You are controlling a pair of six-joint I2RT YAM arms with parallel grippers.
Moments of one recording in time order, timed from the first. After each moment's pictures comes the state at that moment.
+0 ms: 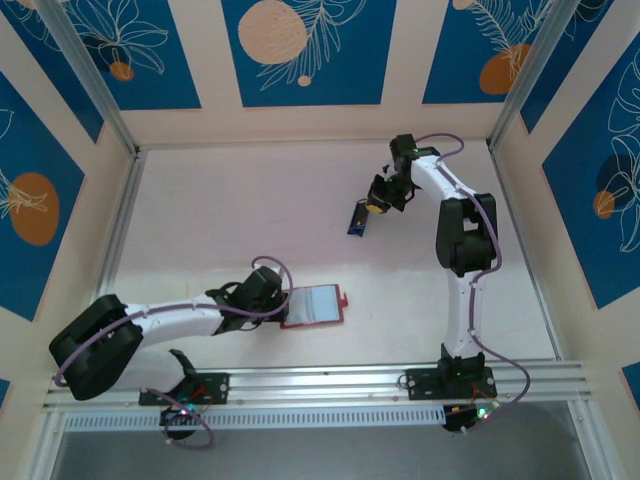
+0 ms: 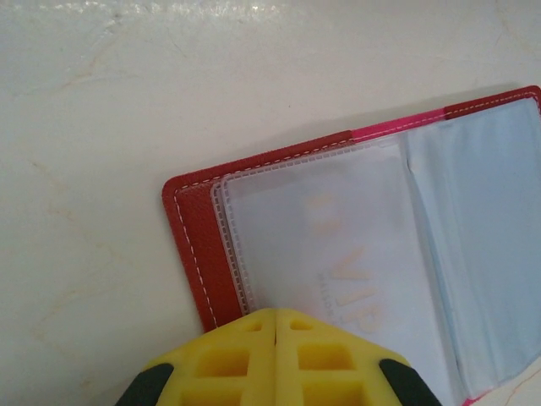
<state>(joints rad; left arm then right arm) -0.86 1.31 0.46 -0.11 0.00 -0.76 0.18 2.19 1.82 -0.97 -0.43 0.52</state>
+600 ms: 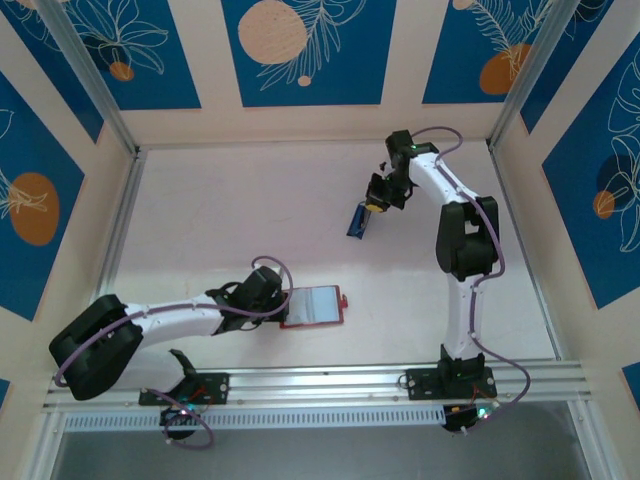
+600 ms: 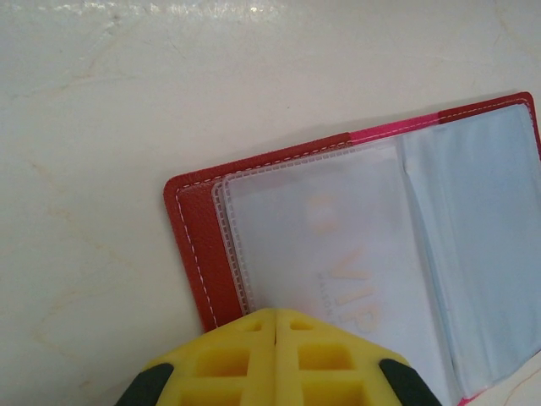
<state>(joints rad) -0.86 1.31 0.47 -0.11 0.00 -0.76 0.20 2.14 1.83 -1.03 -0.37 0.49</state>
